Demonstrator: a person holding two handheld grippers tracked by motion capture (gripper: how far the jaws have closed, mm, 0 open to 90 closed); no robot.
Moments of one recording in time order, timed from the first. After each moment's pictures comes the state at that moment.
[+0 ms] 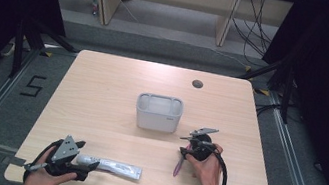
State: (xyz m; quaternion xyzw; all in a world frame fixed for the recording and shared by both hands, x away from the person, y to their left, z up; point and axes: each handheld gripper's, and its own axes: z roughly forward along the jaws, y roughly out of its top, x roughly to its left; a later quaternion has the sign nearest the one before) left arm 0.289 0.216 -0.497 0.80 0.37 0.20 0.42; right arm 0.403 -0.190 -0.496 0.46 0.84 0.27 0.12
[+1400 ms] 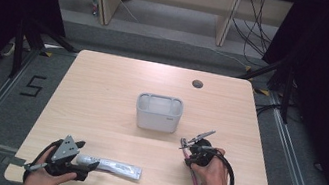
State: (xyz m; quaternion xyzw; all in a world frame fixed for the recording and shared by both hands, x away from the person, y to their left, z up) left arm 0.289 0.216 -0.497 0.80 0.37 0.20 0.42; right arm 0.385 -0.191 -0.482 0.42 0.89 0.19 0.06
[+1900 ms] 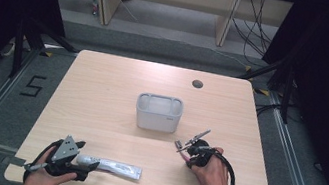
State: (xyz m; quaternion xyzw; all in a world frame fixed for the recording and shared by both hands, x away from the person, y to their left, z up) left arm 0.289 0.216 -0.497 0.81 0.37 0.20 0.42; right arm 0.386 -0.187 -0.479 0.37 0.92 0.15 0.06
